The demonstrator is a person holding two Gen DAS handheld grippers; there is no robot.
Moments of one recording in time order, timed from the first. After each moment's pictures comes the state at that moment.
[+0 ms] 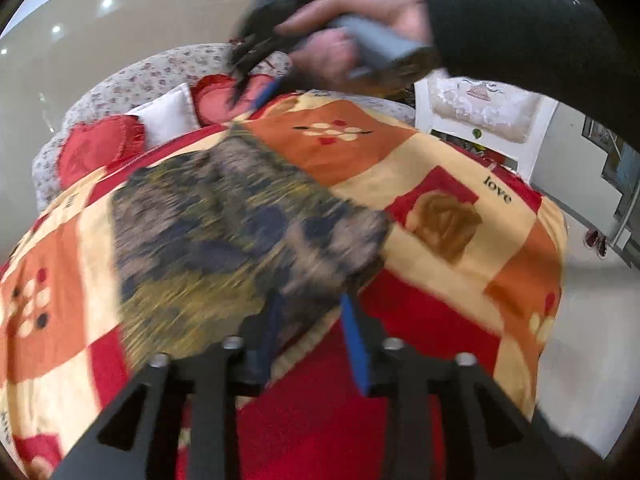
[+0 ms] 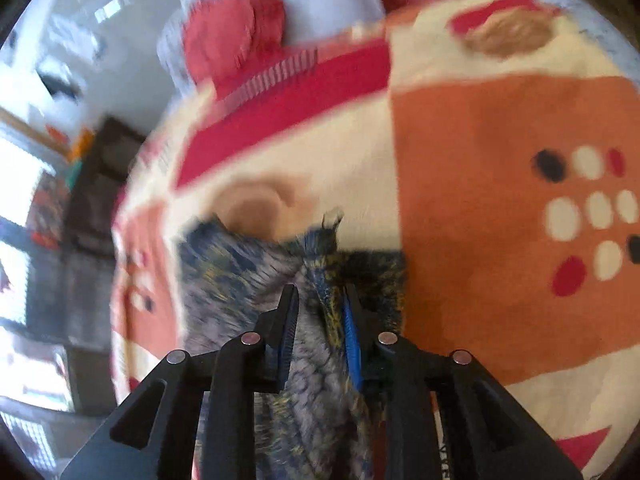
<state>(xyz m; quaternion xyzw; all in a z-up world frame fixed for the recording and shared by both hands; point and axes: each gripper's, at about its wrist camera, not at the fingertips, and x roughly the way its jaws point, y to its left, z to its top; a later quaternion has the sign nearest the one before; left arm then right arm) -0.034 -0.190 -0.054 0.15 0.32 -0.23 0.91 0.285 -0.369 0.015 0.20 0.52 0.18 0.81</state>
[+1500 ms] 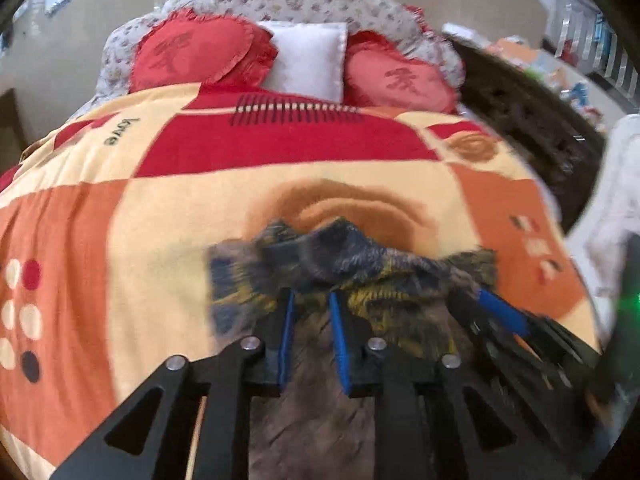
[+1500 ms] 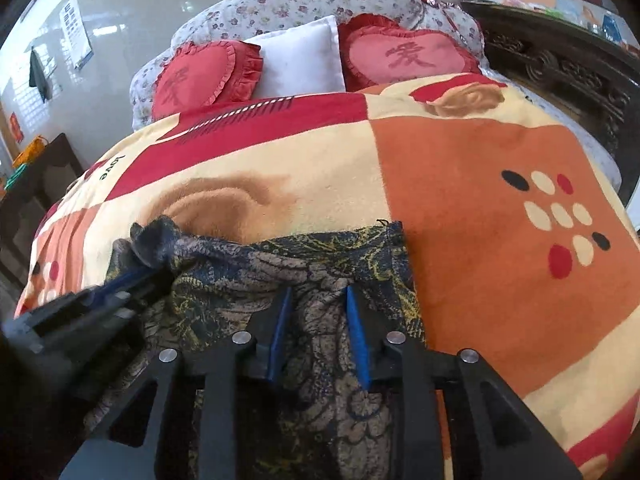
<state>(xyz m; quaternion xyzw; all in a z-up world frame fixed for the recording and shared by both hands) 0.233 -0.096 -0.042 -0.04 0.42 -0.08 0.90 0.236 -0.276 -0.058 0.07 0.40 0.04 0.91</state>
